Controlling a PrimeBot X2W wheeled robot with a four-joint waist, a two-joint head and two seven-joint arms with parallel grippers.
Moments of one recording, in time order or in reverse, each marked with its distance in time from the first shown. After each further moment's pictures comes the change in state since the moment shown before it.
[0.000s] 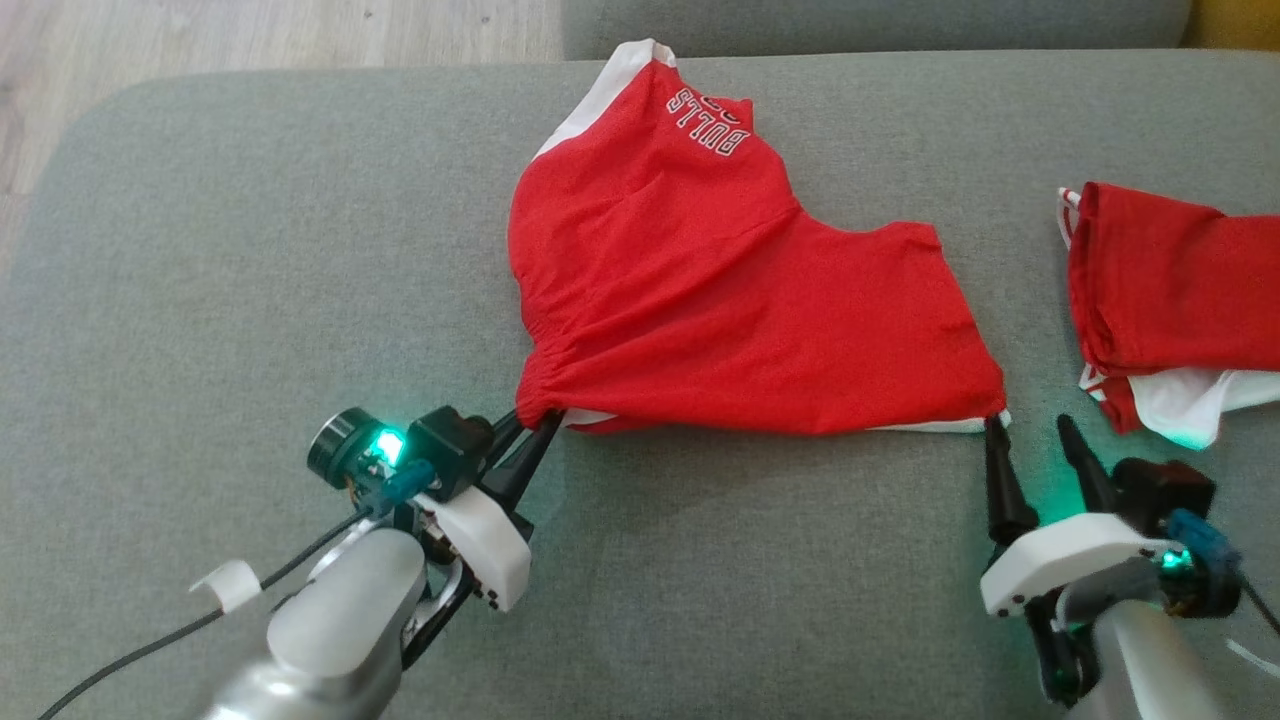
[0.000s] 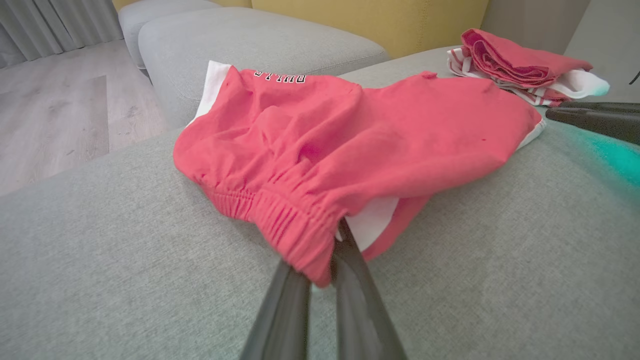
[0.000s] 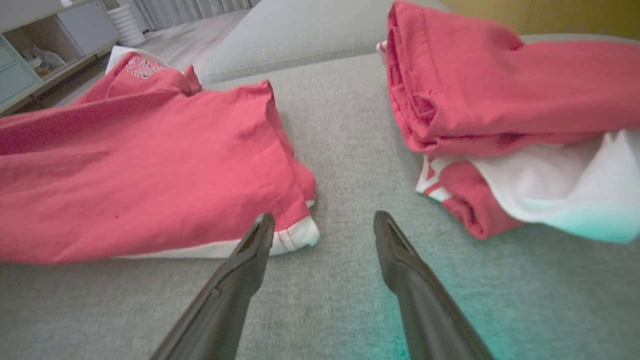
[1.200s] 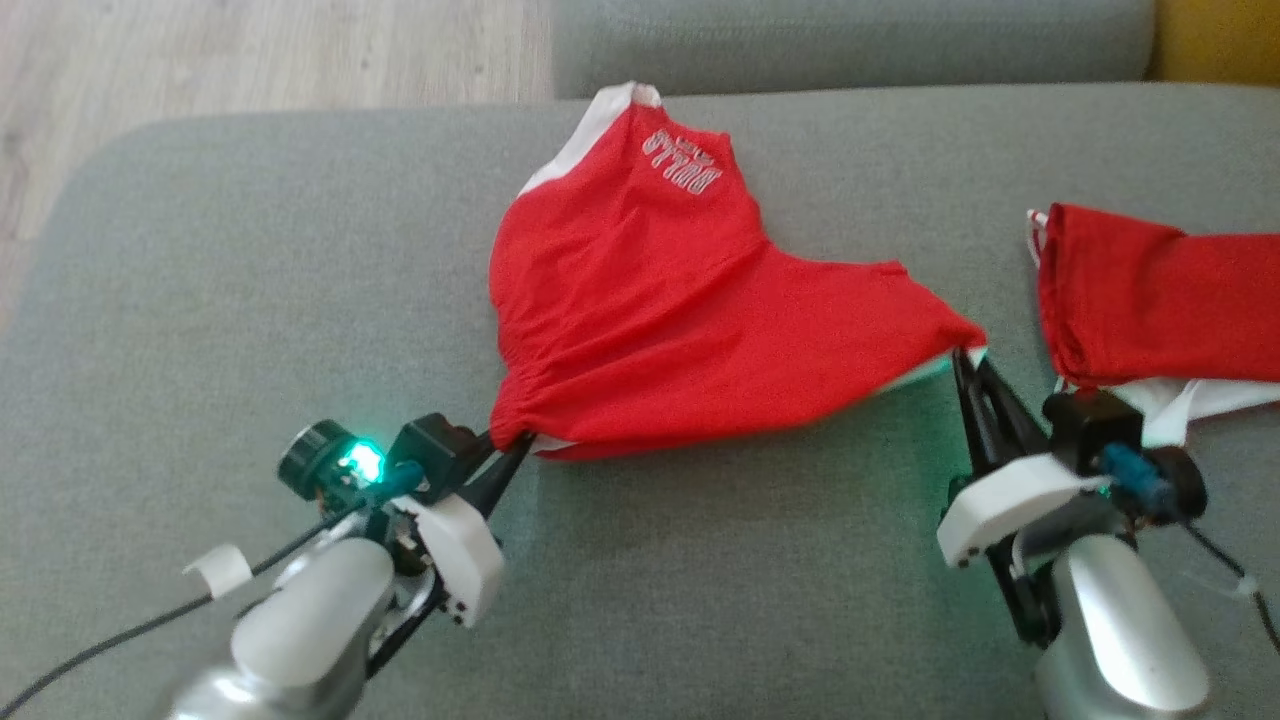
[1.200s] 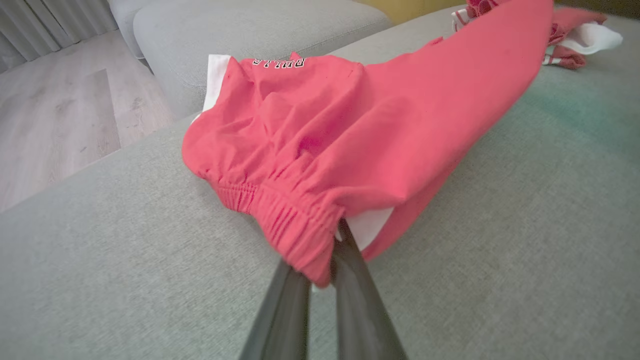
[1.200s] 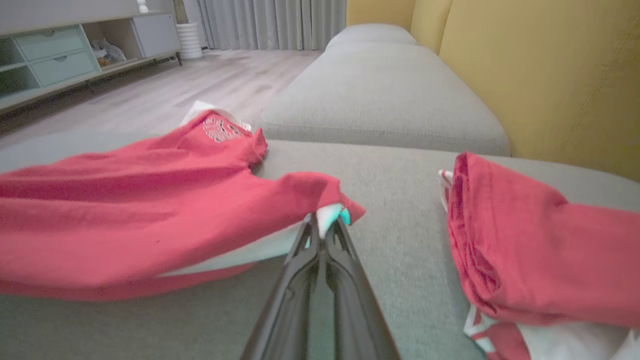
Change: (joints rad) left arm 0.001 0.070 -0.053 -0.035 -0.025 0.017 0.108; right arm -0.070 -0.001 0.104 -0.069 -0.150 0.000 0.035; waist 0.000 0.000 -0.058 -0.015
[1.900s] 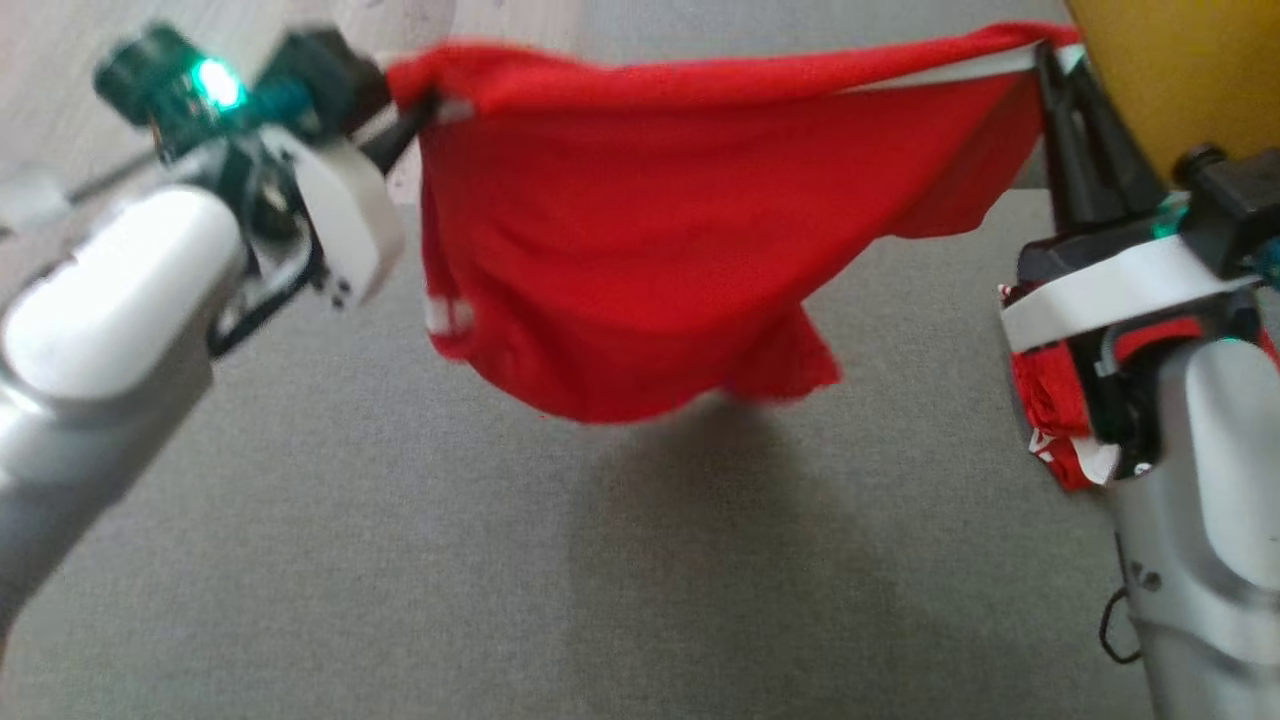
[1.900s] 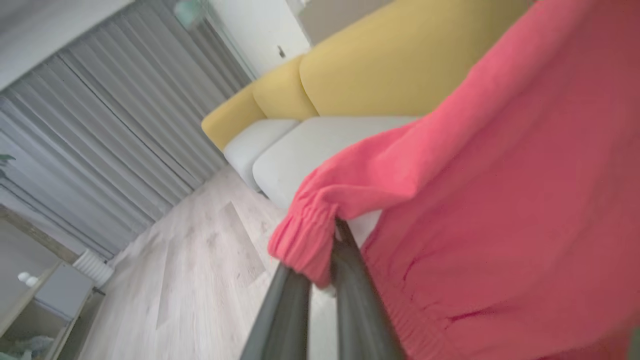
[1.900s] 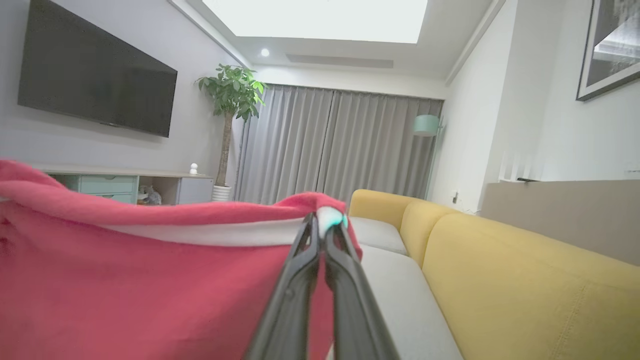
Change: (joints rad) left arm -0.559 0.223 -0.164 -0.172 -0.170 -0.018 0.275; right arm -0.215 -0.096 0.056 -0.396 0.072 0.000 0.145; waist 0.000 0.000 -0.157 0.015
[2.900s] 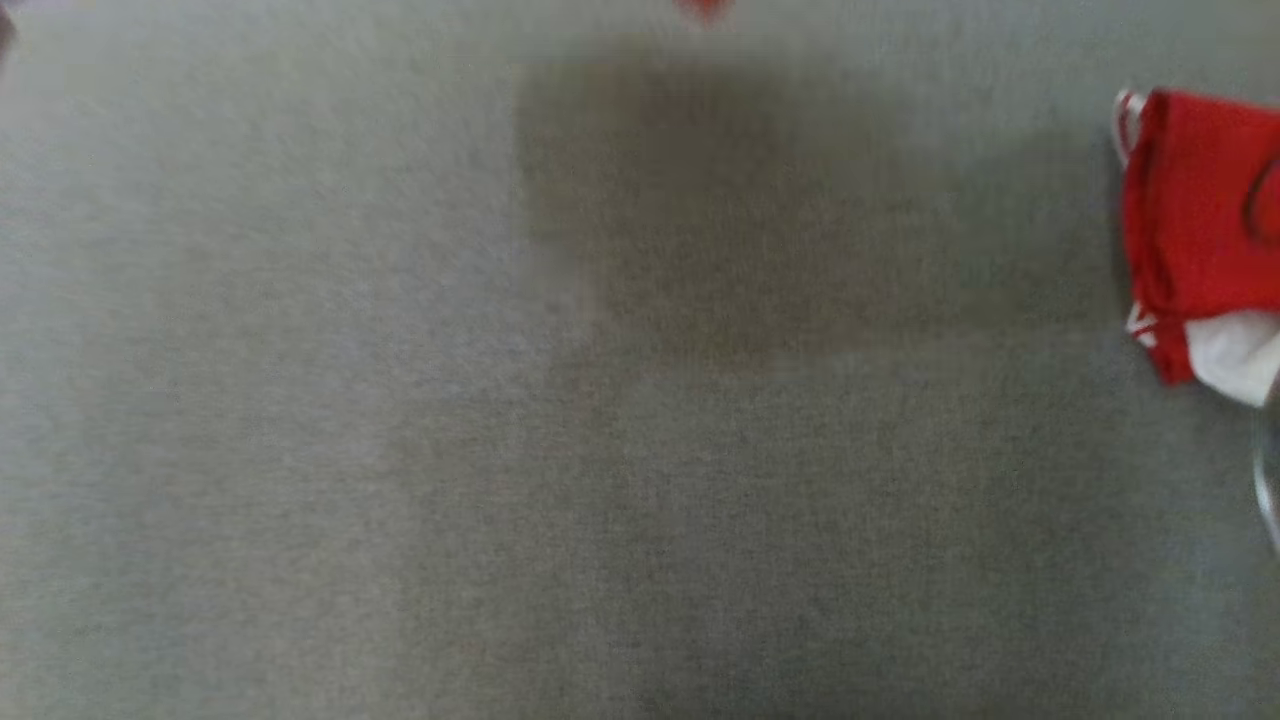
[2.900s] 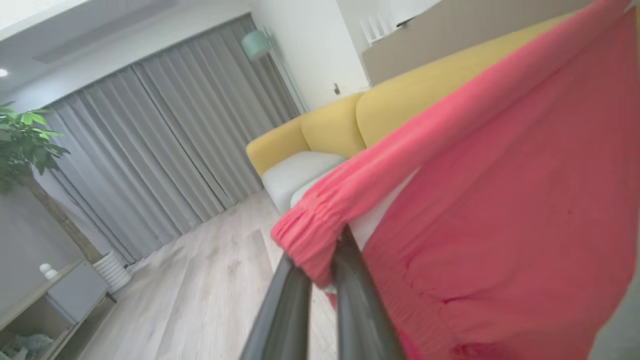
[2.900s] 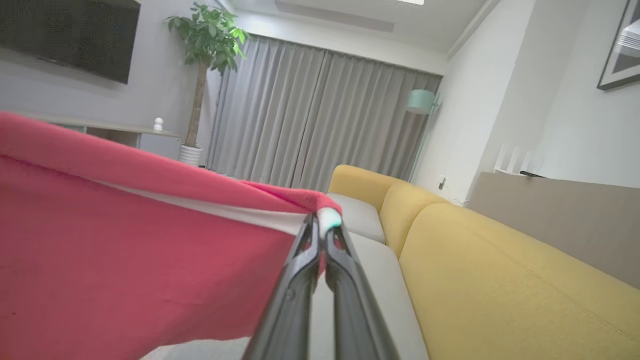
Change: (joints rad) left arm -0.393 -0.051 0.145 0.231 0.008 0.029 -0.184; right arm -0.756 -0.083 0.057 0.422 -0.063 0.000 0.029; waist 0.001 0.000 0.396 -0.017
